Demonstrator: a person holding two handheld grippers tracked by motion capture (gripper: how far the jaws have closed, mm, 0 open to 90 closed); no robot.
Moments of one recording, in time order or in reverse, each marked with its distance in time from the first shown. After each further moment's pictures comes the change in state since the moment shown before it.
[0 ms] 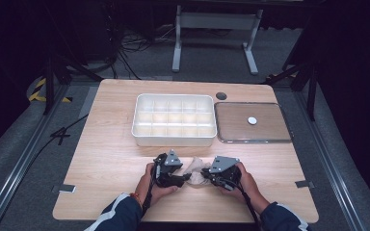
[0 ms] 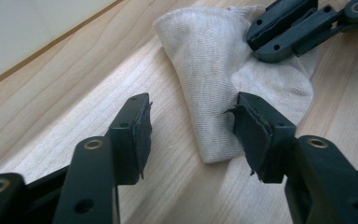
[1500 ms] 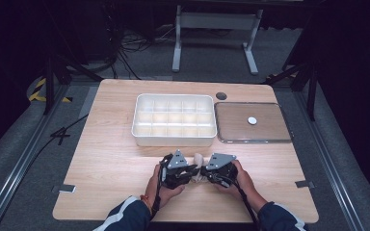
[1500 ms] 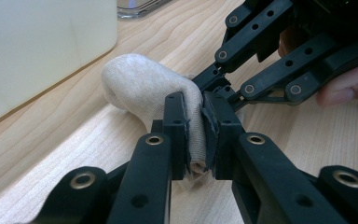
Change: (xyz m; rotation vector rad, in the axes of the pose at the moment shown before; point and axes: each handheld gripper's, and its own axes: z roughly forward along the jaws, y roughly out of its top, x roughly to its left) left arm -0.023 0.013 0.003 -0.174 -0.052 0.000; right arm -0.004 0.006 0.010 -0.014 0.005 0.016
